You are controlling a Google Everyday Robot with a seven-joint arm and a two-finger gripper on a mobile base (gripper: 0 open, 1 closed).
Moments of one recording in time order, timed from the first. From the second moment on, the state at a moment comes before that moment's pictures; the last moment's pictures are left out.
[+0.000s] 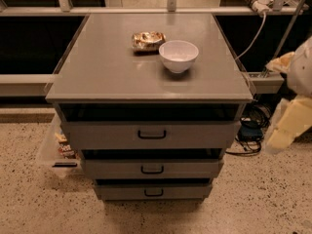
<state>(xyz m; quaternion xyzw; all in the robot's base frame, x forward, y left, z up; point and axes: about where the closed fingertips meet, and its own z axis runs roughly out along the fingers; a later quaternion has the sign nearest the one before) 0.423 -0.221 0.945 -0.58 0.79 -0.01 0.19</state>
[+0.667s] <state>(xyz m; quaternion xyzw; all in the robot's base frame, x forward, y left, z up) 0.375 -0.224 0.836 -0.49 0.83 0.07 0.26</state>
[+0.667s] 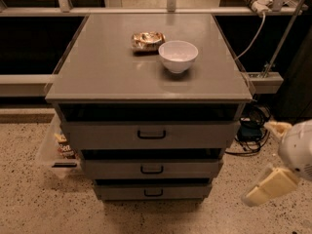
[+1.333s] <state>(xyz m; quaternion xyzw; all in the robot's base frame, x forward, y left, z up) 0.398 -0.228 0.782 -0.44 0.84 0.07 0.31</state>
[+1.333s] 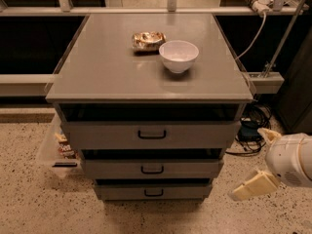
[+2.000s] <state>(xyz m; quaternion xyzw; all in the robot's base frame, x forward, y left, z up) 0.409 -0.225 0.772 -0.44 0.82 0.09 0.34</state>
